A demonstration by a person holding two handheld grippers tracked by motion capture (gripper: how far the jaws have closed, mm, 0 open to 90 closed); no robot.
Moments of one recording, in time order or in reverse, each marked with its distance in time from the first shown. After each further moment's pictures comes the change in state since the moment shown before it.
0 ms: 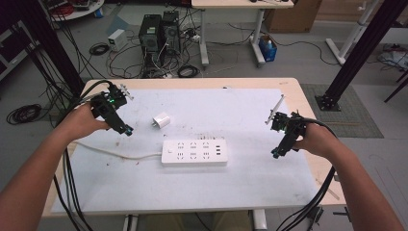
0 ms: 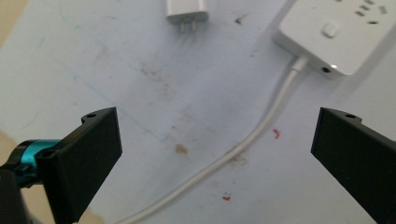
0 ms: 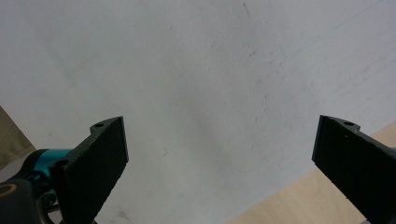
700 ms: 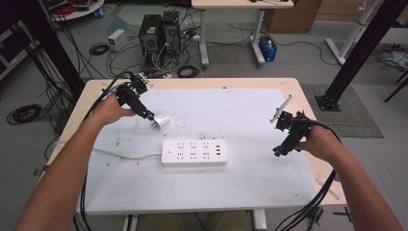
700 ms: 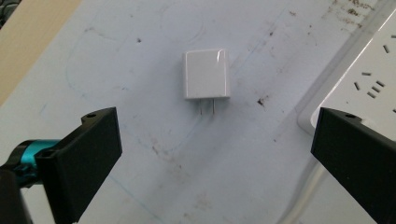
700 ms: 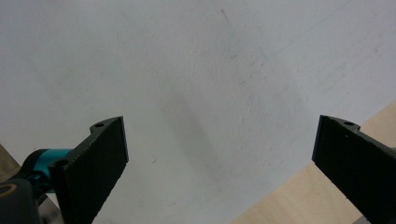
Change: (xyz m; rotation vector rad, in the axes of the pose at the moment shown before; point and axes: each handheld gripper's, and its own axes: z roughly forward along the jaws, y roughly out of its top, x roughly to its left) left arm 0.023 0.056 0.054 -0.108 -0.032 -0.022; right arm -0.002 -0.012 -0.002 -0.068 -0.048 0.053
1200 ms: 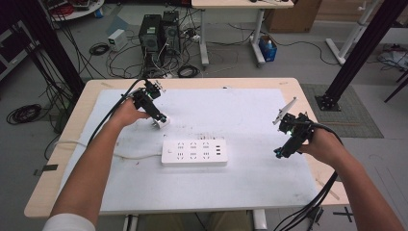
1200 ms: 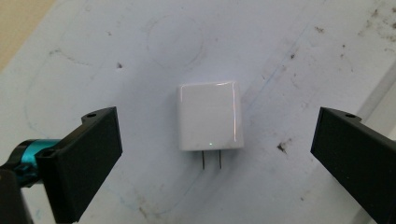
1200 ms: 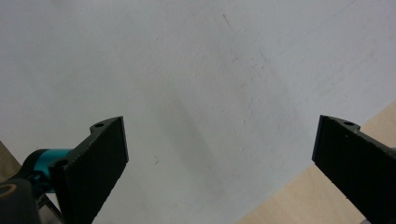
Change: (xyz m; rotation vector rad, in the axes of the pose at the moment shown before) left arm 0.006 0.013 0.062 -0.018 -0.031 -0.004; right arm 0.004 -0.009 -0.003 -0.052 -0.008 -0.009
